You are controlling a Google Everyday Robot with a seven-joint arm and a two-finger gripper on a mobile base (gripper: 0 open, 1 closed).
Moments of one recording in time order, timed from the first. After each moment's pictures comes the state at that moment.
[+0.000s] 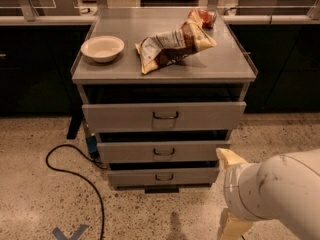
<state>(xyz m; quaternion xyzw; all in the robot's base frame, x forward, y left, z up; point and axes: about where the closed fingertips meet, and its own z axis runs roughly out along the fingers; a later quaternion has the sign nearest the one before) 0.353 -0.143 0.755 -0.67 0.71 -0.08 0.20</state>
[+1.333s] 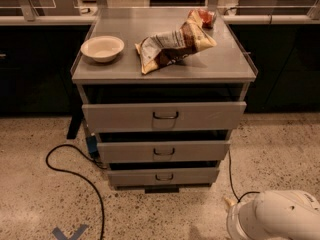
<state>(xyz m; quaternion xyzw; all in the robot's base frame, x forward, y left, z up) 0.337 -0.186 0.528 -0.58 0.80 0.08 0.15</state>
